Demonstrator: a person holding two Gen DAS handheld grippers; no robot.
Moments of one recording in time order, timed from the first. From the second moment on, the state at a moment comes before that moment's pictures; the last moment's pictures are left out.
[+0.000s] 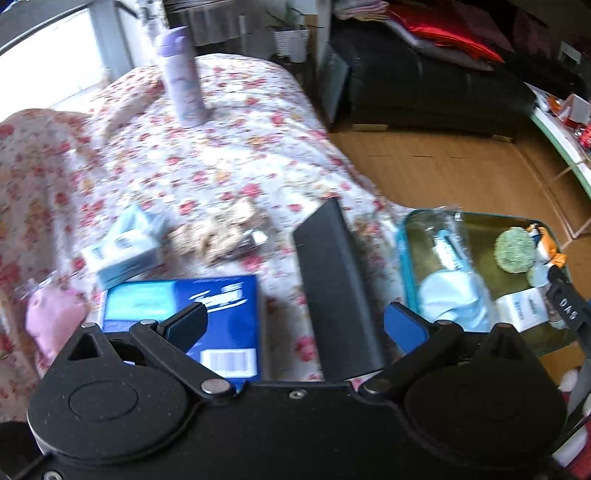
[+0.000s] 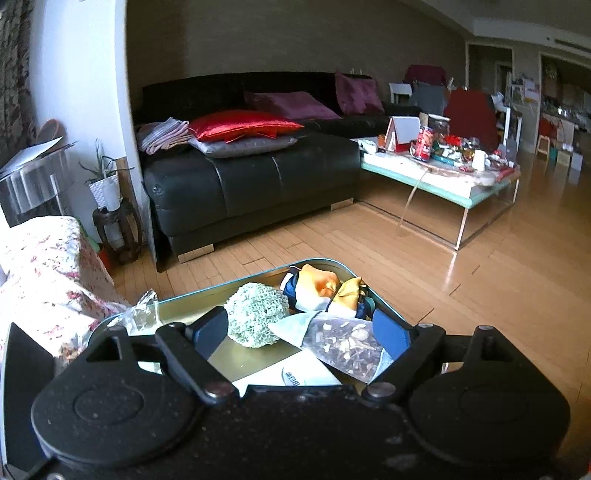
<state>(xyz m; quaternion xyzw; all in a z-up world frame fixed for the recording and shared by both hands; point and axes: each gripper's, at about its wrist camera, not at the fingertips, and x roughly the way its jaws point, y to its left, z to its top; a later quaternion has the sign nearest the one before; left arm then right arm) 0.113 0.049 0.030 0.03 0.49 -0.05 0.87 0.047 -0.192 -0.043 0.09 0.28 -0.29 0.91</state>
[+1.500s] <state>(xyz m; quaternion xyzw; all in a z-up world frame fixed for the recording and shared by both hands) 0.121 0.296 0.016 0.03 0.43 0.14 0.89 0.031 -0.136 -0.047 0.01 0.34 -0.22 0.91</state>
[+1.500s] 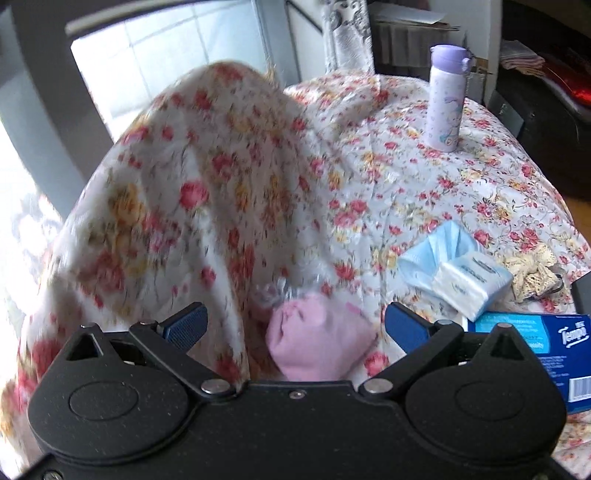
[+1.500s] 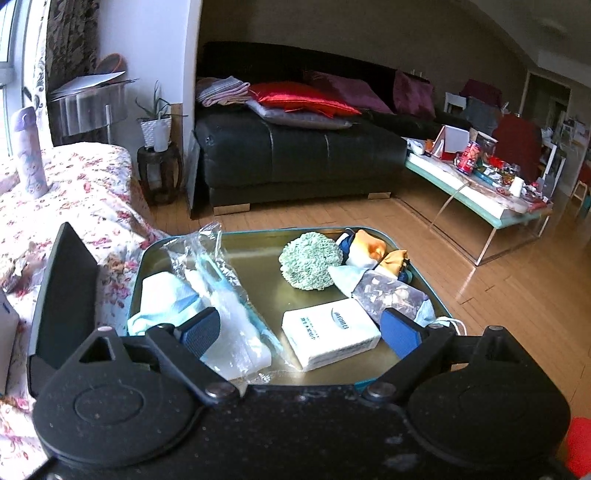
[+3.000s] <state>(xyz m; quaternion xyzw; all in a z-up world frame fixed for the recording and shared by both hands) 0.120 0.296 0.003 0.00 0.35 0.18 0.92 0.129 0.053 -0.001 -0.10 0.30 0.05 0.95</state>
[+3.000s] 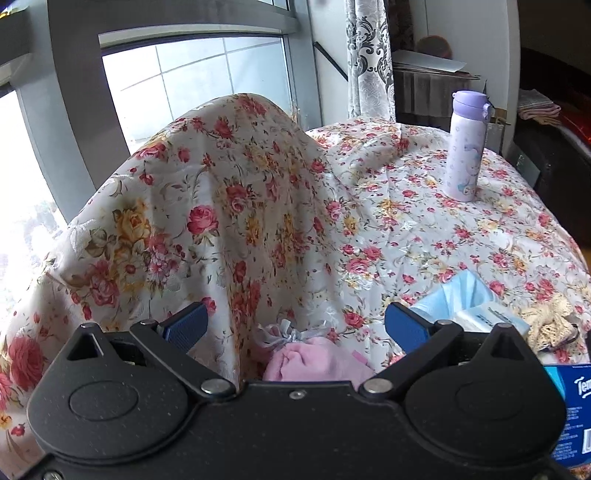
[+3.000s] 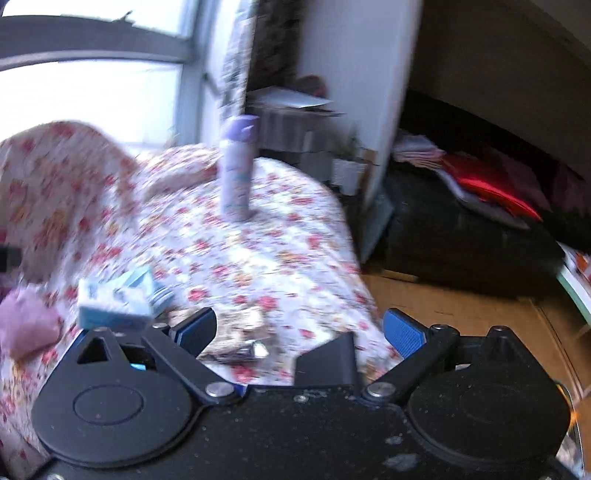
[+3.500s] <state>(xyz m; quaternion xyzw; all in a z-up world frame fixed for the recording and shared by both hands) 0.126 0.300 -0.004 0.00 0.34 0.21 0.92 0.195 0.132 -0.043 -0.22 0.36 0.13 0.90</state>
